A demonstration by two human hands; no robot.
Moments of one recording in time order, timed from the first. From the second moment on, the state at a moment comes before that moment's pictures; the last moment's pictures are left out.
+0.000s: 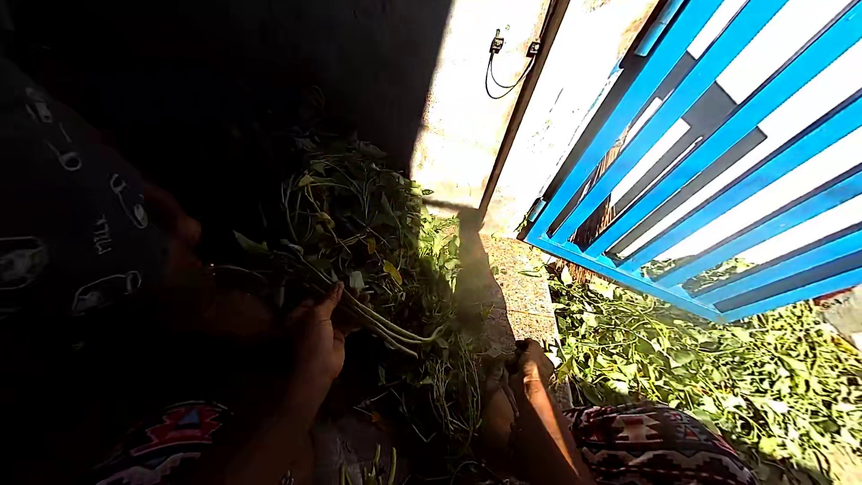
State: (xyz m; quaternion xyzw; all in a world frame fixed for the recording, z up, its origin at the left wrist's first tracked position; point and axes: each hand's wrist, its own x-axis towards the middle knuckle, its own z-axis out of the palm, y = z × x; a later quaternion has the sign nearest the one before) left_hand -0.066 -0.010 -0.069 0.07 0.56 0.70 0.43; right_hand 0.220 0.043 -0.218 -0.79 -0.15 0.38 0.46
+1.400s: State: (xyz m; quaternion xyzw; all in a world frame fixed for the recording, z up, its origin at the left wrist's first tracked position) left_hand -0.055 -0.045 -0.092 0.22 0.56 0.51 0.61; right_hand 0.101 -0.043 -0.170 -0.39 -0.66 0.34 0.54
